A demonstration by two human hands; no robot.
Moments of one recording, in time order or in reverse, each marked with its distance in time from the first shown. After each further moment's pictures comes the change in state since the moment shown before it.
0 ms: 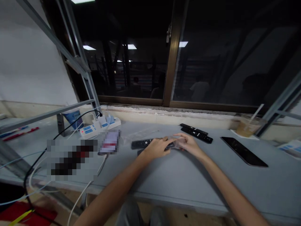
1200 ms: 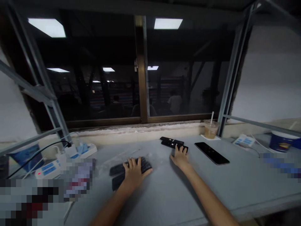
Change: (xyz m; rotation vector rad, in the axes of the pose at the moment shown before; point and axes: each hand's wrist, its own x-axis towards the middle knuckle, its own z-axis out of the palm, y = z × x) left_hand -0.001 0.005 0.028 0.137 -0.166 -0.593; right_hand 0.003 0.017 -0.029 -1.081 0.330 0.624
